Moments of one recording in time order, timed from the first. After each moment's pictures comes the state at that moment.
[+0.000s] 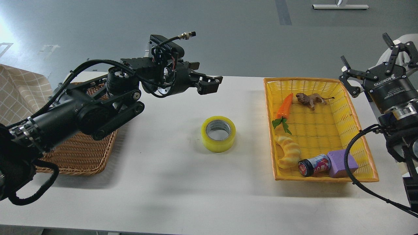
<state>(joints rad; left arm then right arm) -0.99 0.33 -0.51 -1.11 1.98 -0.35 -0.11 0.38 -0.28 1.57 1.09 -0.08 0.49 -0.22</state>
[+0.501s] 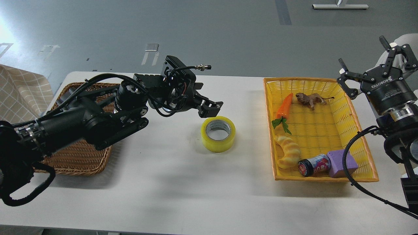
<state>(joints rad) -1.00 0.32 -0.36 -1.12 2.01 -0.37 -0.11 0.38 -0.27 1.56 1.07 -0.09 0.49 -0.22</state>
